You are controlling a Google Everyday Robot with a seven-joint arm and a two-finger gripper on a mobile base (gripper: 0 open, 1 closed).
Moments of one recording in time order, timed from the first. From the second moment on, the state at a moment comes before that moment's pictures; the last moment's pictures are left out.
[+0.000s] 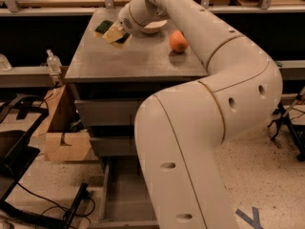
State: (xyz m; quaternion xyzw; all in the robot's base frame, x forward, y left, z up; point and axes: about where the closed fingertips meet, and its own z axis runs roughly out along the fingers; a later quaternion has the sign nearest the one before) arm 0.833 0.122 0.903 -0.50 0.74 0.18 0.41
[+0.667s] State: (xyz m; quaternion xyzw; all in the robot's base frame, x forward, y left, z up) arm 0.833 0.128 0.896 -0.50 0.74 0.19 0.41
